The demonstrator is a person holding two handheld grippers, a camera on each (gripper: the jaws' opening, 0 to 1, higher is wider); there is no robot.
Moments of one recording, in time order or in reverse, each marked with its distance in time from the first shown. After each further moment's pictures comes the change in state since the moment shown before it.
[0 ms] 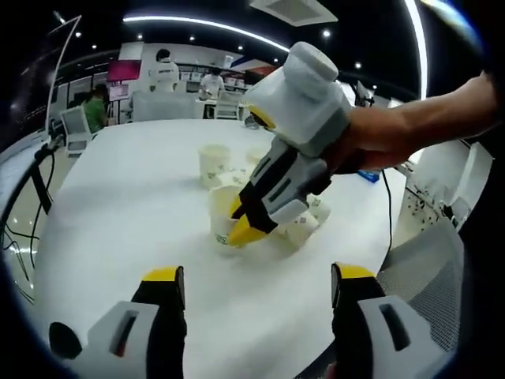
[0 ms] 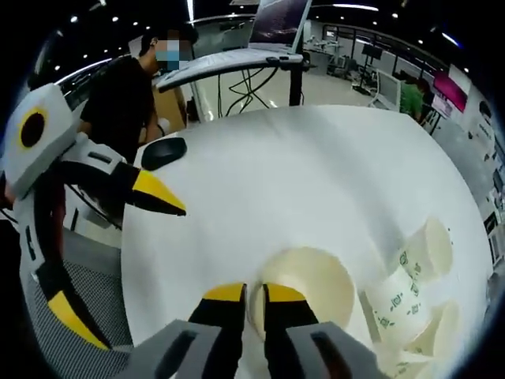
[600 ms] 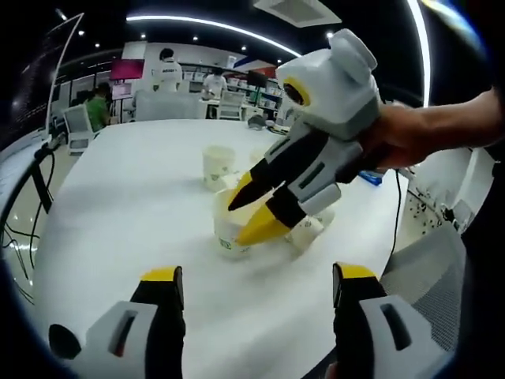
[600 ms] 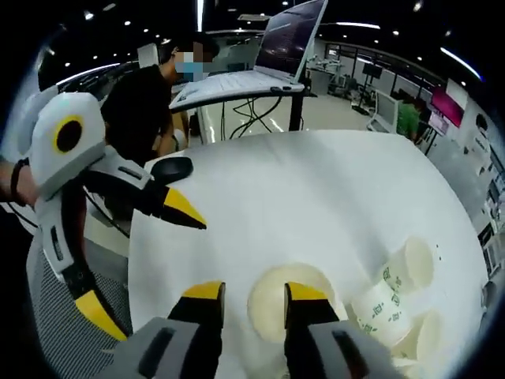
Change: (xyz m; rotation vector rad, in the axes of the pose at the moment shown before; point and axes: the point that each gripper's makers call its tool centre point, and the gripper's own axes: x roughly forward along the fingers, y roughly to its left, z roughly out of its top) left arm 0.009 0.008 -0.001 -0.013 -0.002 0.006; right arm -0.022 -0.006 0.017 -0.035 -0.111 -0.024
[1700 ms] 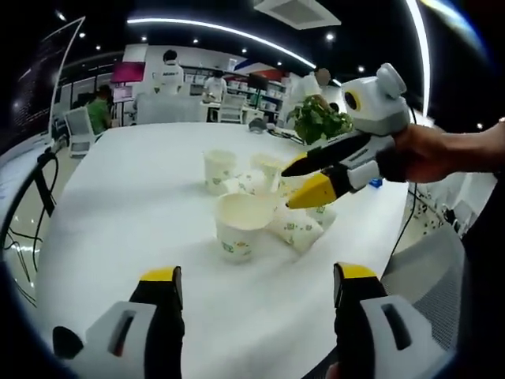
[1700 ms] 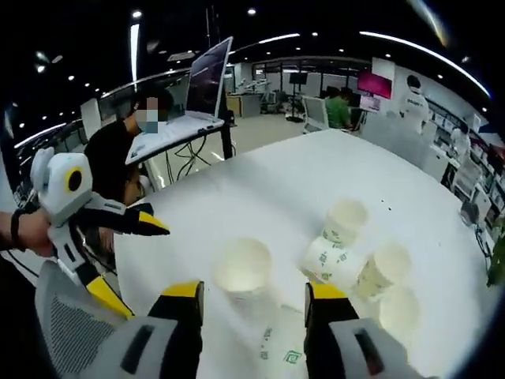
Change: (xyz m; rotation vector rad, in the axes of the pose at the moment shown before) left arm -0.005 0.001 0.004 0.009 -0.011 0.004; right arm -0.073 -0.035 -0.040 0.358 -0.188 -0.232
